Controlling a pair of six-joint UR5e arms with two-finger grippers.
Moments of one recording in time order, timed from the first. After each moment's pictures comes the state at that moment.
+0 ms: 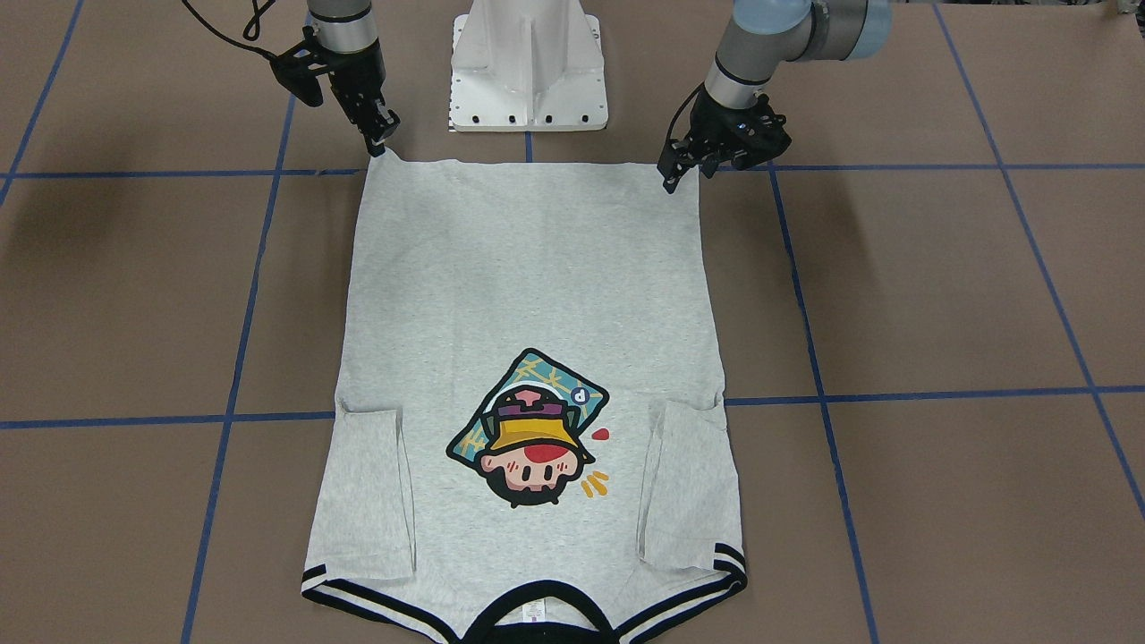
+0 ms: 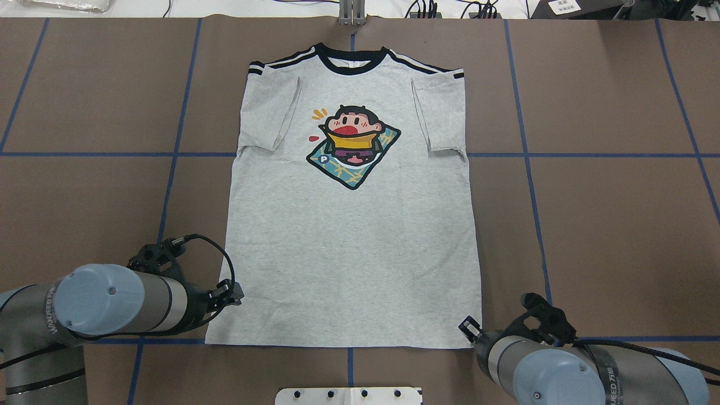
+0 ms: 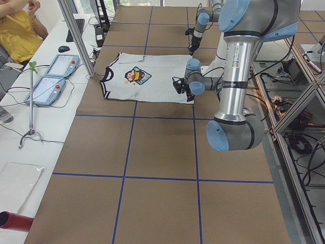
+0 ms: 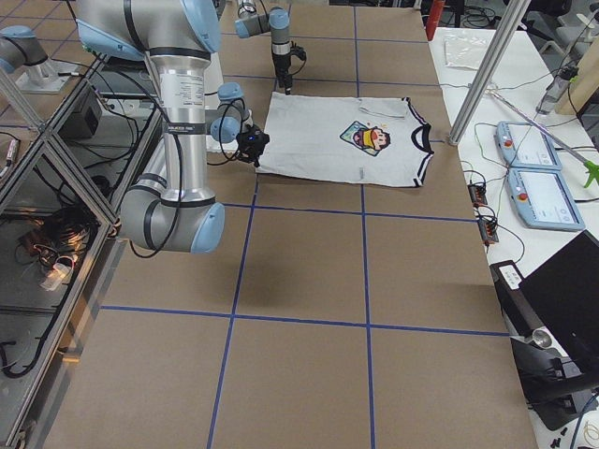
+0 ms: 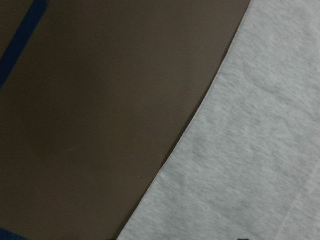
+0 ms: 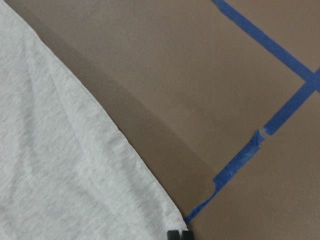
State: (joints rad) left arm -0.28 -1.69 -2.03 -1.91 -1.74 -1.87; right arm 0.06 -1.48 2.18 -1.53 1.43 2.34
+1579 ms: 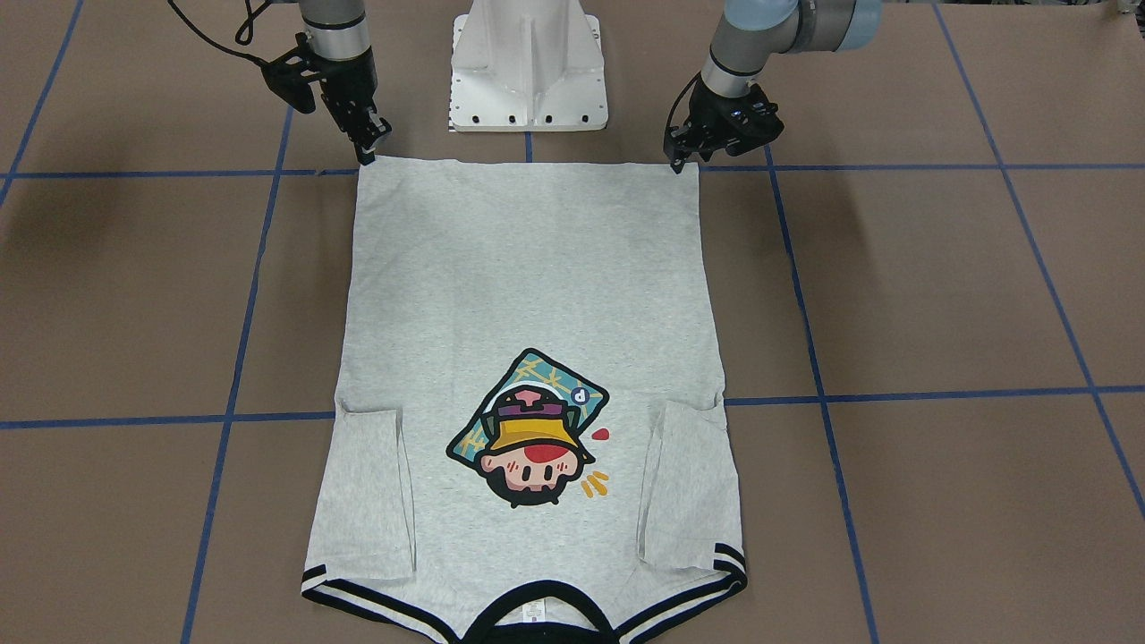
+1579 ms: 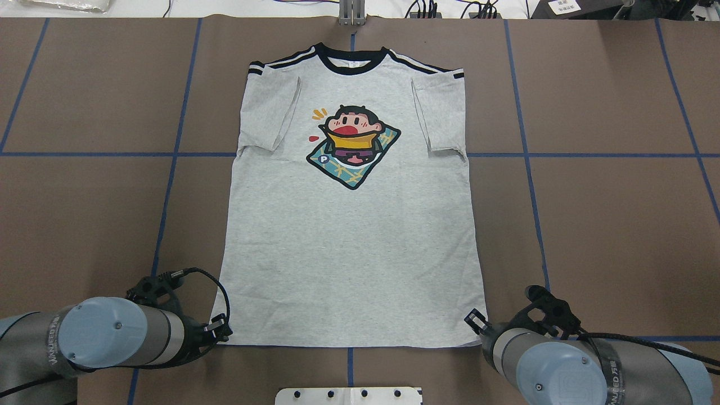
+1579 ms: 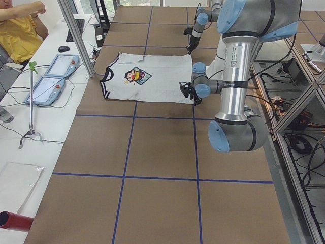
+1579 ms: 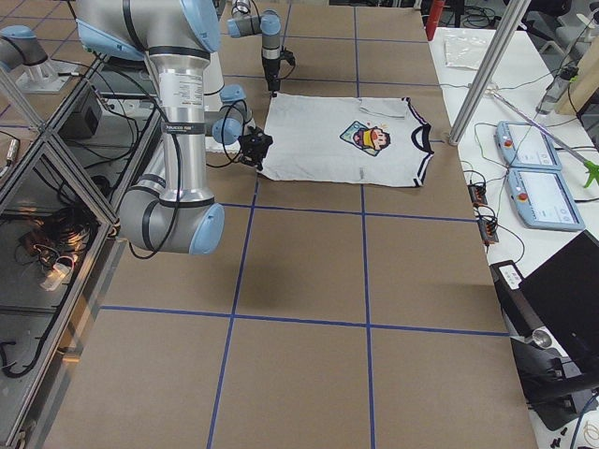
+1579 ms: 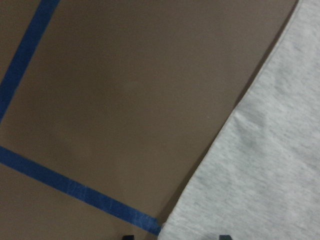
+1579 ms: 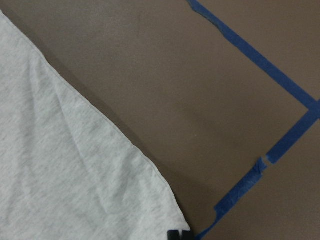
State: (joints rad) left arm -0.20 -1.64 -2.03 -1.90 -1.73 -1.91; right arm 0.08 -1.49 2.18 -1.54 1.42 2.31
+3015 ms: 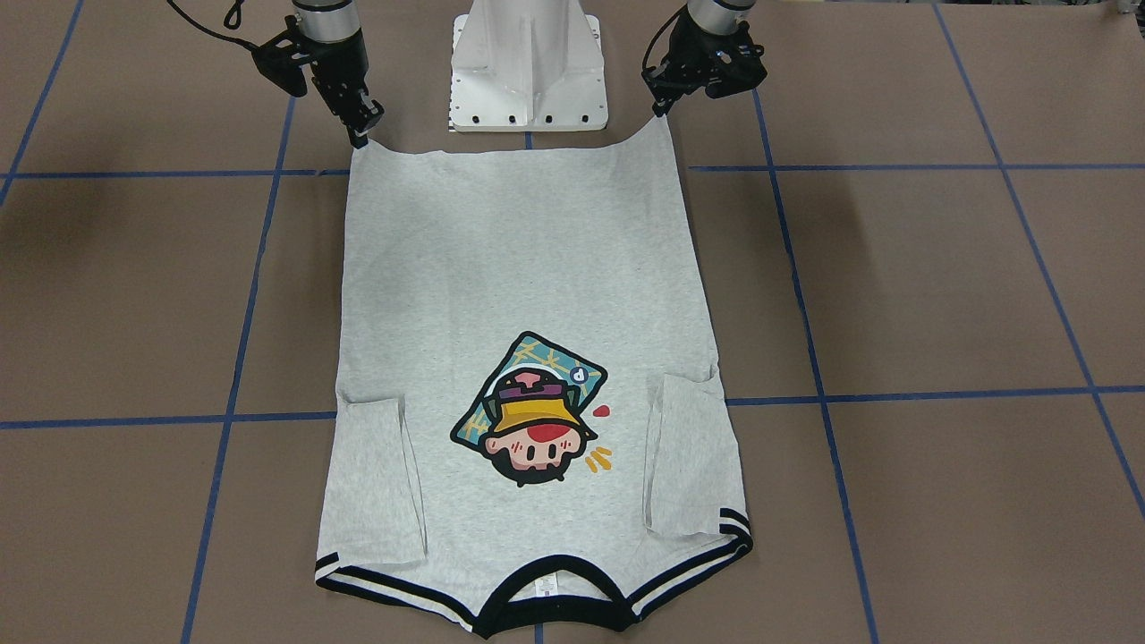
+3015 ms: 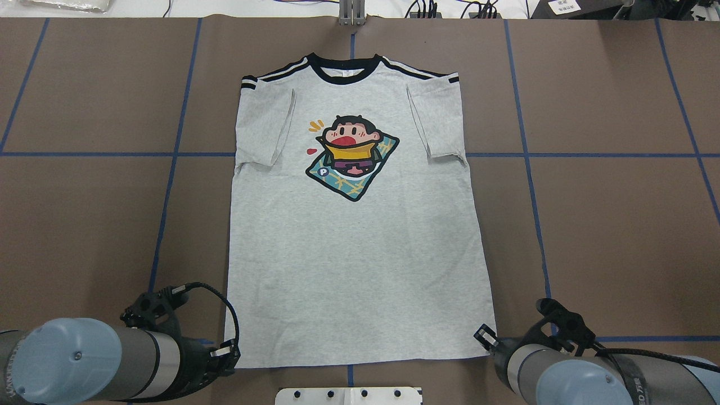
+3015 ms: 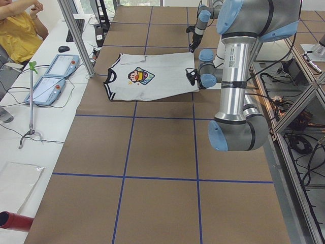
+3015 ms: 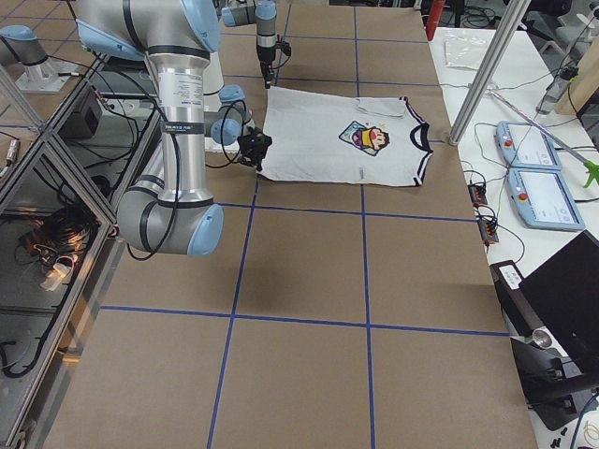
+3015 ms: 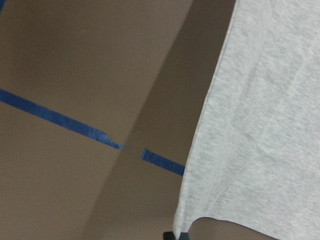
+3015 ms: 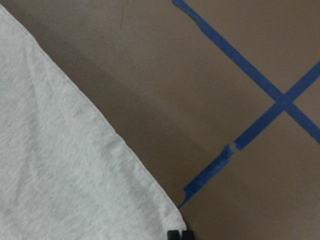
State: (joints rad) left arm -0.14 -1.64 -2.21 -1.87 -1.74 -1.95; right arm 0.02 -1.56 2.25 -1.54 1.41 2.31
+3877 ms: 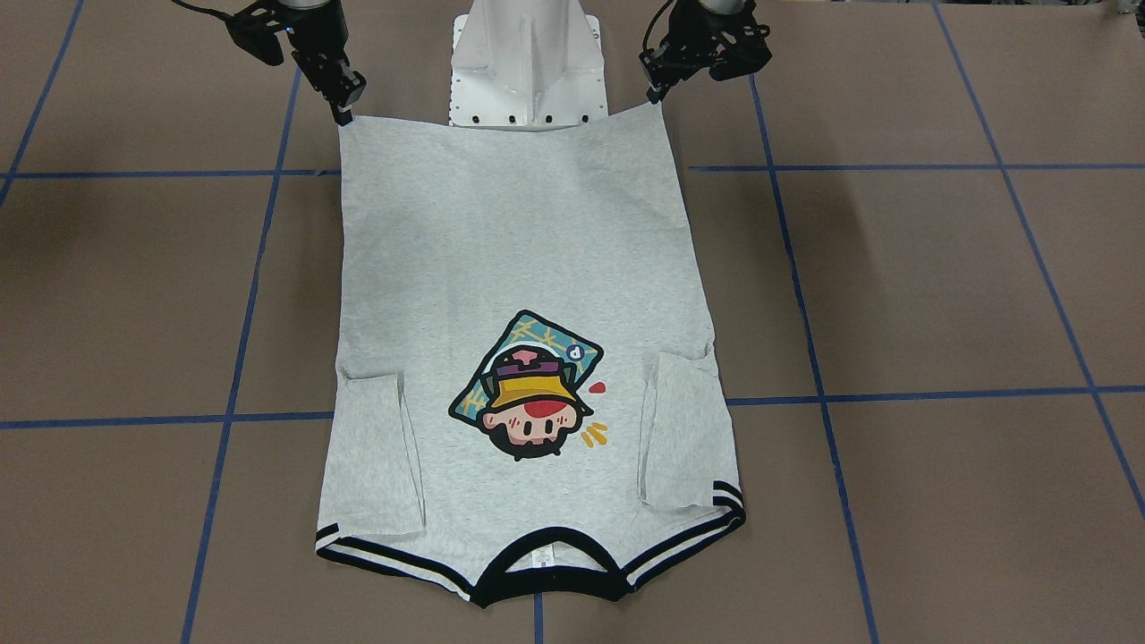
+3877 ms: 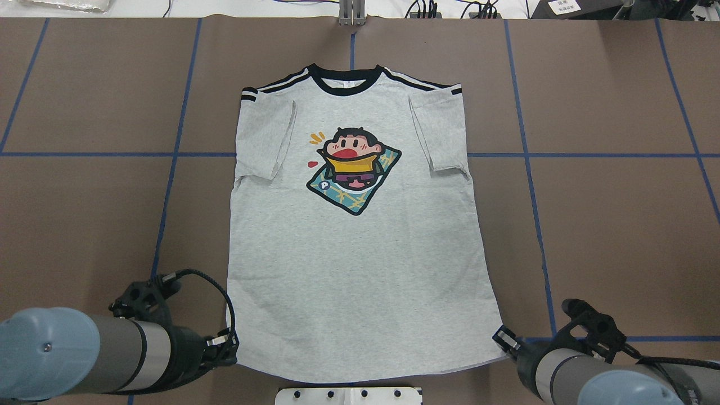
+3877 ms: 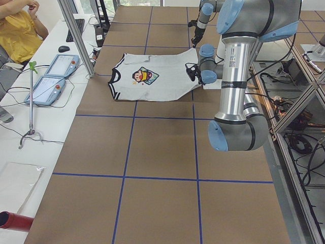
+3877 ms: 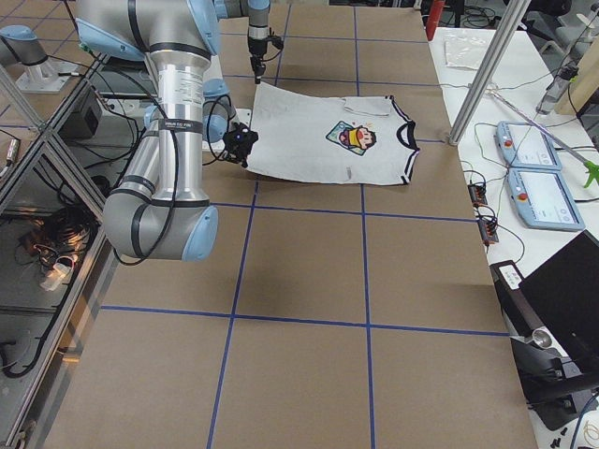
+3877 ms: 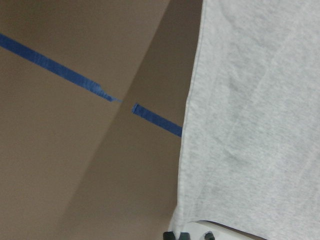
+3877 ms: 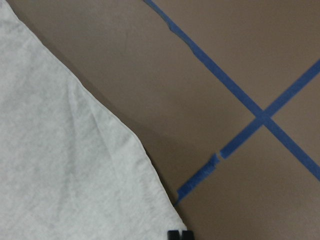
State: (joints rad) left arm -0.20 -1.65 -2.26 -1.86 -1.74 -1.93; right arm 0.03 -1.63 2.36 -1.54 1.37 2.31
